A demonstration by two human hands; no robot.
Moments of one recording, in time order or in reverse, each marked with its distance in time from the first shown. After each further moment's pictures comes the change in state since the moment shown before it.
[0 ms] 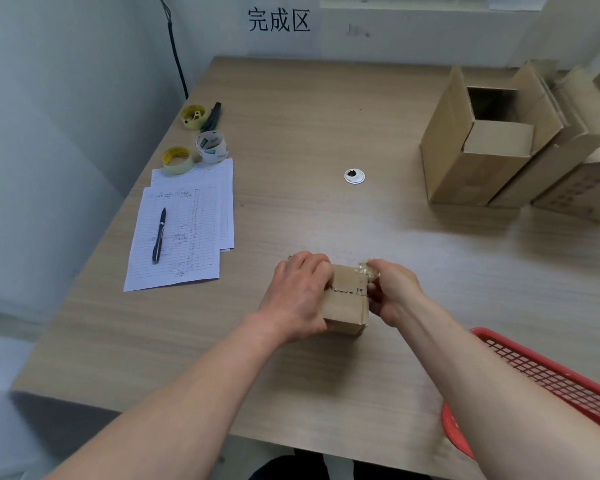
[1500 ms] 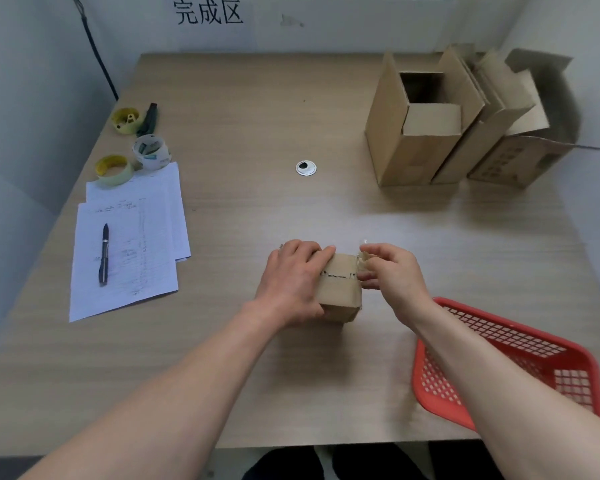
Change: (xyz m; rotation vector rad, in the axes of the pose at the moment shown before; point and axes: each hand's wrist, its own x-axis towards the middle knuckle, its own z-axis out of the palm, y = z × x) left_hand 0.036 0.031 0.006 0.017 -0.075 0.061; right_hand -0.010 0.004 -0.063 -0.253 -0.014 -0.483
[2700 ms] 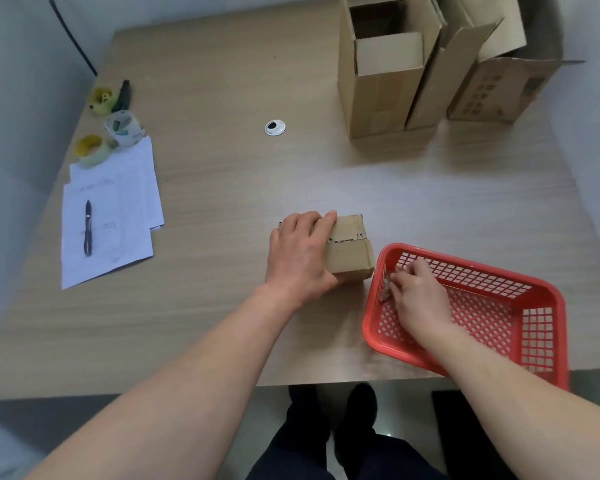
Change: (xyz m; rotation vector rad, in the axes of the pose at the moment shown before) left_hand -0.002 0.115 0.034 0.009 0.110 -0.131; right_hand -0.034 0.140 -0.127 -0.906 0.101 -0.272
